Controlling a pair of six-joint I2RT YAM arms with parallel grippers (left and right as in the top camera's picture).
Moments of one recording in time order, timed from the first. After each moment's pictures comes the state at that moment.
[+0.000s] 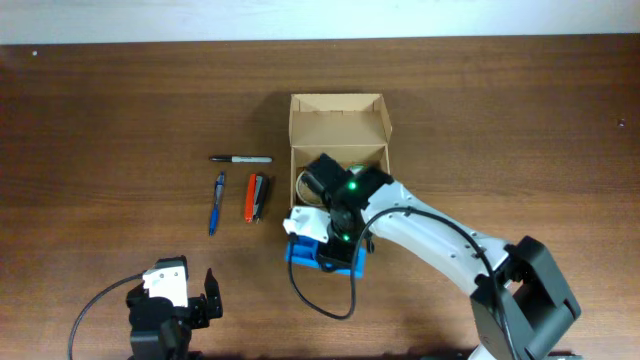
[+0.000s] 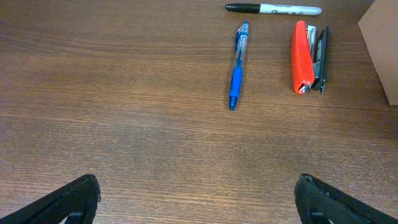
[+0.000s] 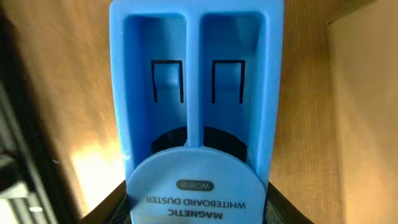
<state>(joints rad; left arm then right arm) 0.03 0.01 0.27 -0.89 -0.10 -0.02 0.73 1.79 1.32 -1.04 -0.31 -0.59</state>
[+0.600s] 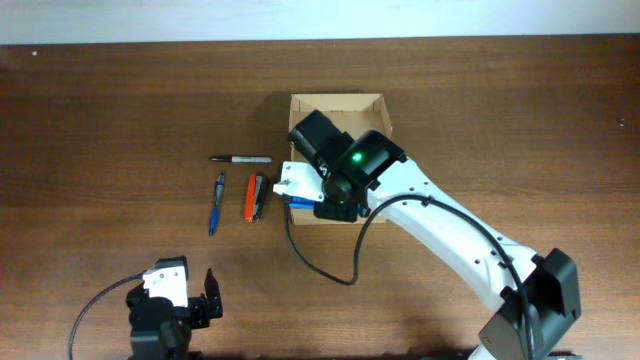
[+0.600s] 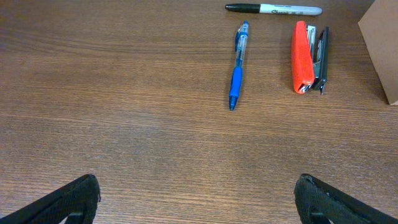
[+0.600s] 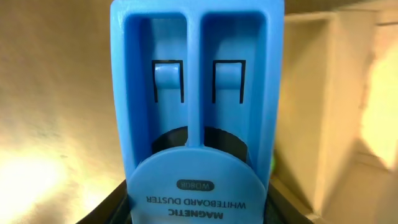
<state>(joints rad) 0.03 0.01 0.27 -0.89 -0.10 -0.02 0.72 1.79 1.62 -1.12 0.08 -0.74</state>
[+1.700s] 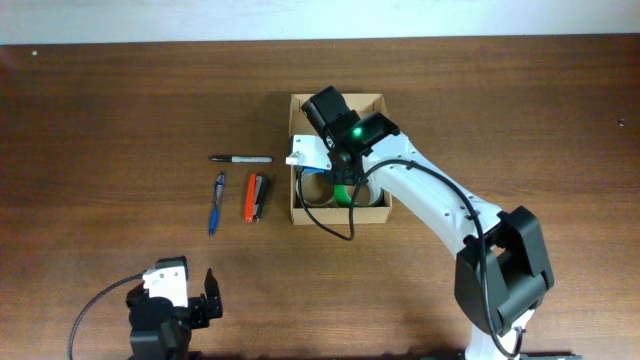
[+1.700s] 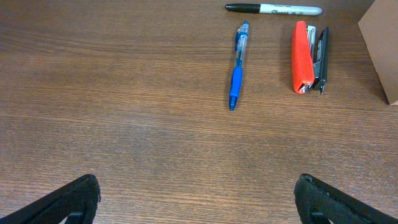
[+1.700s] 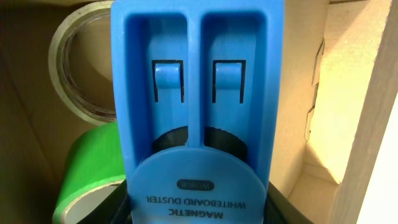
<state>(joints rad) 0.03 0.01 0.27 -0.89 -0.10 -0.02 0.60 1.96 1.62 -0.88 0.17 -0.92</state>
